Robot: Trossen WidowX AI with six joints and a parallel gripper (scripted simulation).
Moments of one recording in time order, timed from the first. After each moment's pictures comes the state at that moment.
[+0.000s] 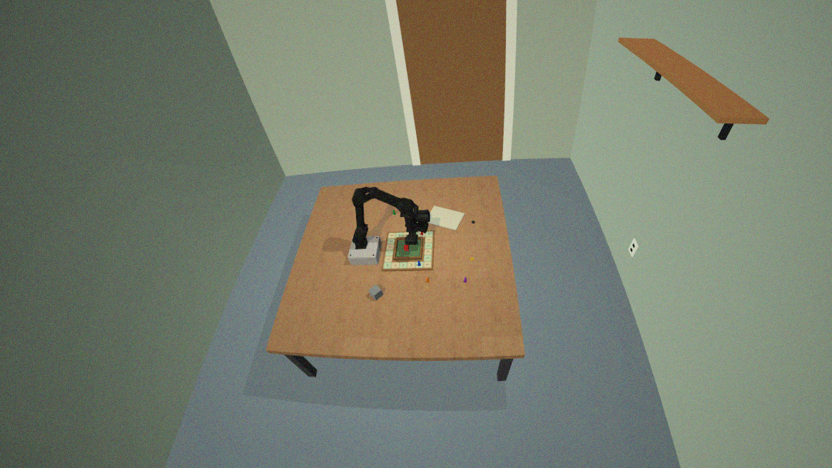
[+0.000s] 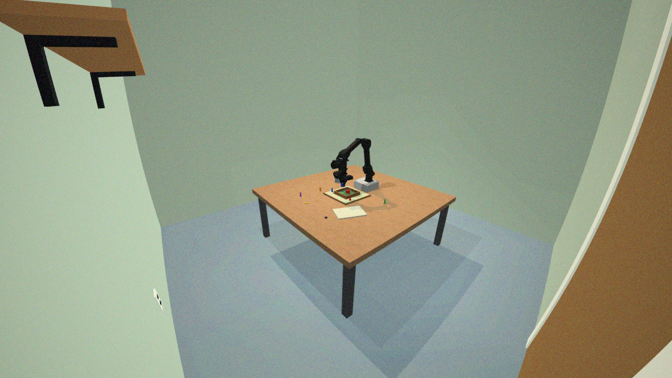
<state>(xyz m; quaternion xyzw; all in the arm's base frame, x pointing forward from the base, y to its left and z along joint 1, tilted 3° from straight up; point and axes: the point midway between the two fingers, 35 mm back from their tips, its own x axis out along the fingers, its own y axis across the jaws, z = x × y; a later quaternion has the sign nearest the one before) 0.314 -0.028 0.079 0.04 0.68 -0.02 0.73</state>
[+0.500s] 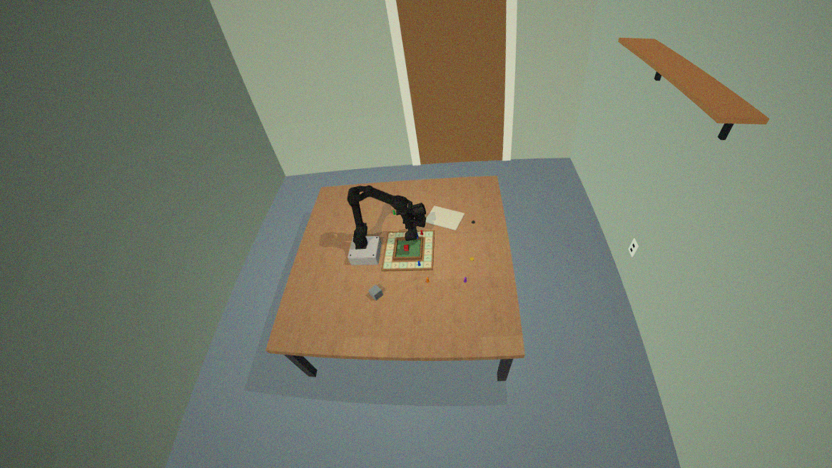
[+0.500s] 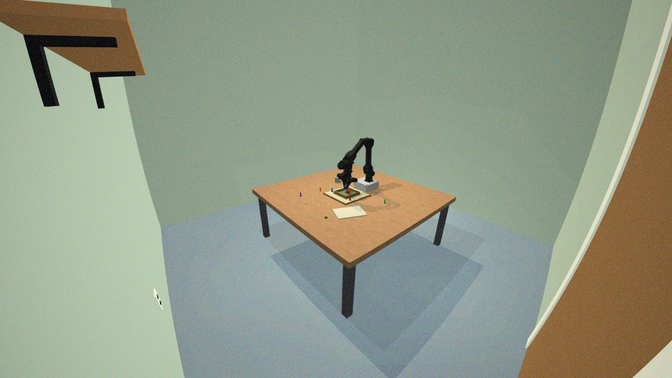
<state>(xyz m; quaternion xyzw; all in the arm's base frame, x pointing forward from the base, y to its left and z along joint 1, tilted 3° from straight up) 0.316 0.012 0.070 0.03 0.62 -0.01 0.78</state>
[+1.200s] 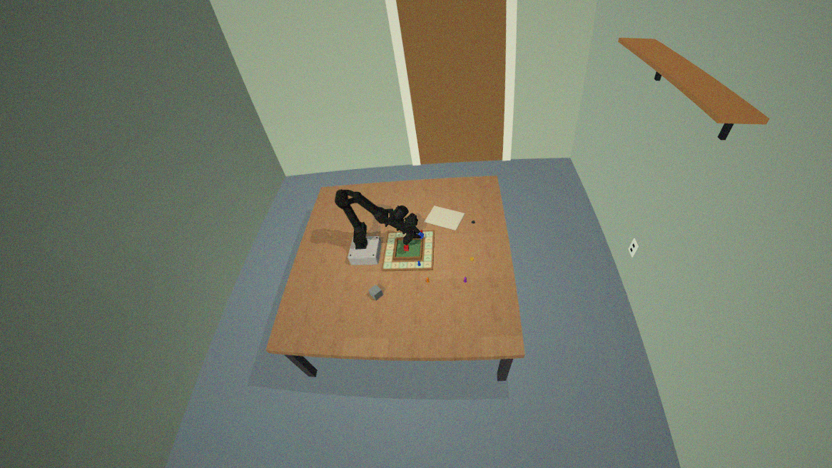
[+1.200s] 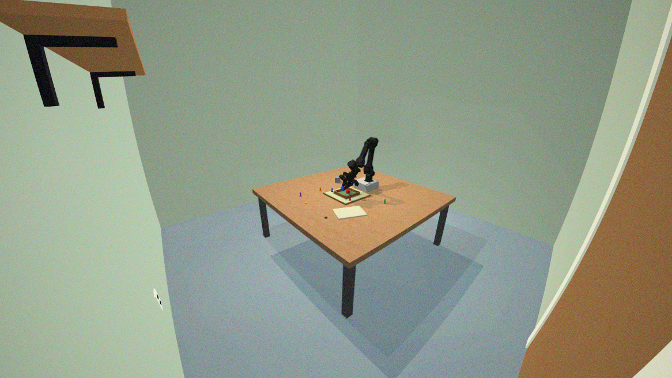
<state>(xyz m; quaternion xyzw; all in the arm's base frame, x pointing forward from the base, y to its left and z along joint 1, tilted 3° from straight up) 0.326 0.013 0.061 0.03 0.34 -0.02 0.94</state>
